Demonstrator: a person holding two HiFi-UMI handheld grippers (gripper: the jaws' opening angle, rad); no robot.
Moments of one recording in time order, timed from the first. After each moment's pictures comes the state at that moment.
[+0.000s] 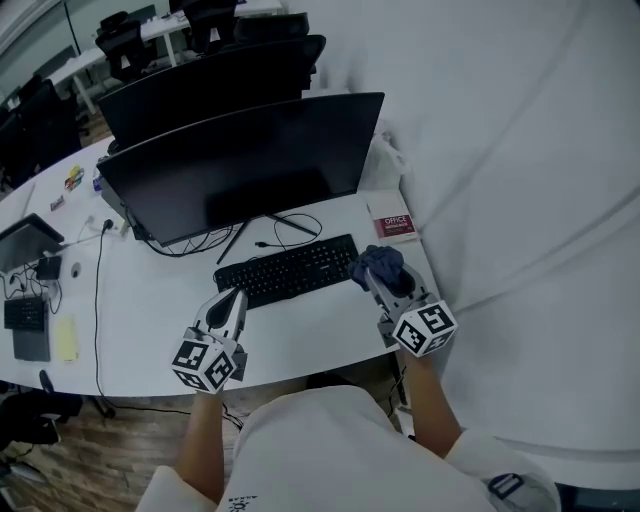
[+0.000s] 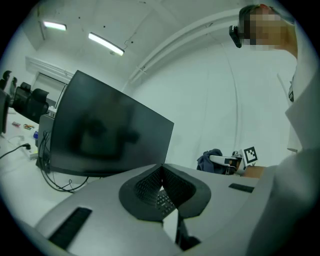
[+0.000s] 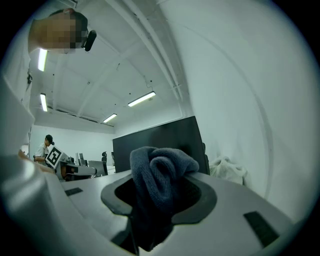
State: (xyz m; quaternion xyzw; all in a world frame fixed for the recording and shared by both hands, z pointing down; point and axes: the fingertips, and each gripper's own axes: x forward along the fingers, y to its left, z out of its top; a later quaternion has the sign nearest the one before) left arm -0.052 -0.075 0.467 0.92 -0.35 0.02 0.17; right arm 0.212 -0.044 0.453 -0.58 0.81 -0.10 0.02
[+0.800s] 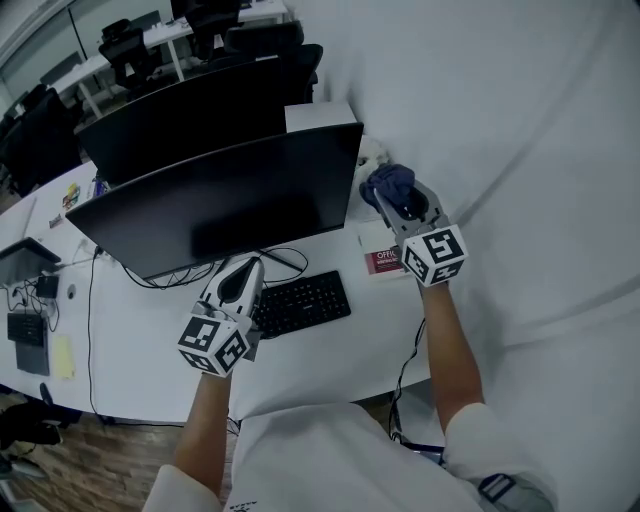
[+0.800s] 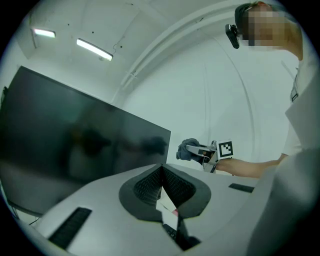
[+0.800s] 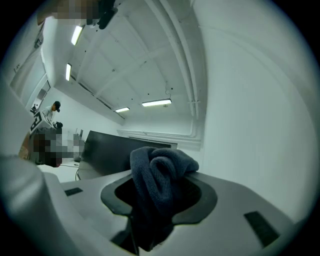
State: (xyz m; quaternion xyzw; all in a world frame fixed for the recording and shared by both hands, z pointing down) left arm 0.088 -0.182 0.403 0.93 -0.35 0.00 0.12; right arm 0.337 -0.247 0.355 -0.57 0.82 0.09 -0.05
